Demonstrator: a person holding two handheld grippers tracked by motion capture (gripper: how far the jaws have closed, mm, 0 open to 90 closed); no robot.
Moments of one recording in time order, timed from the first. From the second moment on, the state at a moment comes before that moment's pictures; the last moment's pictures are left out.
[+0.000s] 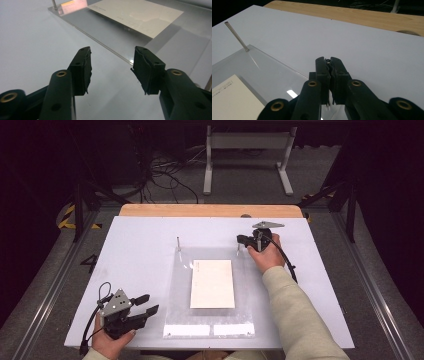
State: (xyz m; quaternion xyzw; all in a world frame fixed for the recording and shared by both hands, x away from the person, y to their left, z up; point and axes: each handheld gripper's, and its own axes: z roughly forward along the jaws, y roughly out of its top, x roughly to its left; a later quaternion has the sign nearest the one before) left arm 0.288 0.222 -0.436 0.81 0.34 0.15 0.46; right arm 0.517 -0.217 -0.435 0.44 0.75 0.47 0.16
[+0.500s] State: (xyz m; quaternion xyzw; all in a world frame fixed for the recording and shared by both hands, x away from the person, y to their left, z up) left arm 0.285 0.224 -0.442 0.81 0.29 0.15 0.48; right arm 0.527 -0.222 -0.443 0.45 0.73 0.49 0.13
